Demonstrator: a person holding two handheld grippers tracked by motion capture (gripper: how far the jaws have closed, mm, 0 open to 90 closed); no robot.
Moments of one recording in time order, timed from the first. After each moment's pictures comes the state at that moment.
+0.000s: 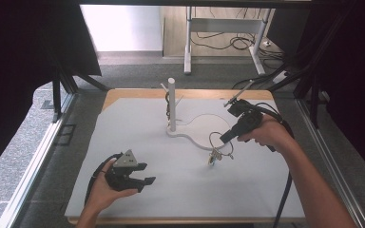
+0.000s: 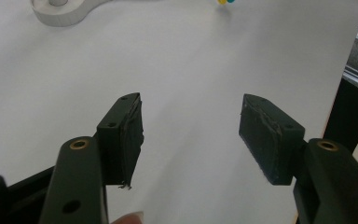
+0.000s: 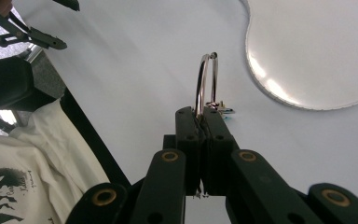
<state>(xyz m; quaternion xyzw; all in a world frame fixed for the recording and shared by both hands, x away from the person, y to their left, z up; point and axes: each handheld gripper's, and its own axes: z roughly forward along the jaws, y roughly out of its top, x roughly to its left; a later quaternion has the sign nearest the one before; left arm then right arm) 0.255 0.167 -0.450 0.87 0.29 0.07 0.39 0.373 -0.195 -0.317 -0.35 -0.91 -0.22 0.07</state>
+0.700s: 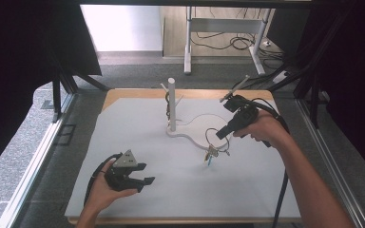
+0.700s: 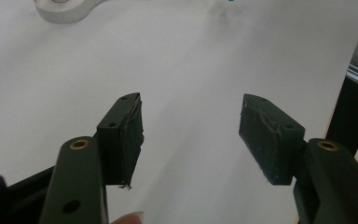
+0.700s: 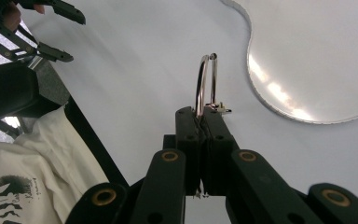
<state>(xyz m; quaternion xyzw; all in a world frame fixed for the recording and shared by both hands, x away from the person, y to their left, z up) 0.255 0.168 -0.451 0.87 0.30 0.07 0.38 0.382 -0.185 -0.311 -0.35 -0.91 -0.22 0.07</state>
